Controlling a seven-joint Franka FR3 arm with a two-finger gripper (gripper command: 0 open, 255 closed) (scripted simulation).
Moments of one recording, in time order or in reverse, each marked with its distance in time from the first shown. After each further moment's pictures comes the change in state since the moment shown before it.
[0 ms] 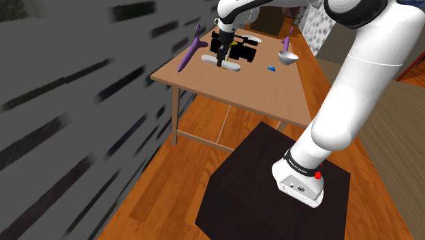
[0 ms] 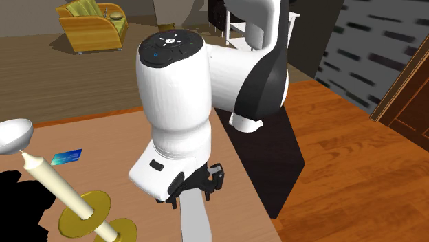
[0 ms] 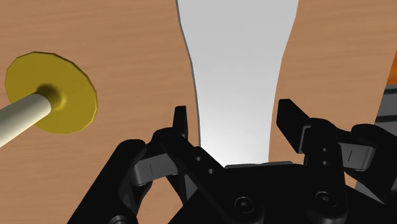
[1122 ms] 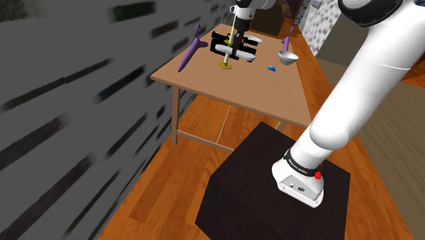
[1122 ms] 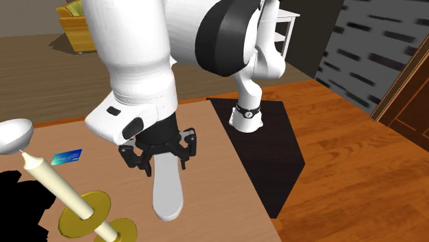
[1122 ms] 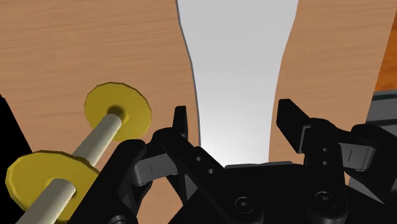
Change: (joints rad) arm -0.058 -0.089 -0.053 0.042 -0.019 -0.127 -0.102
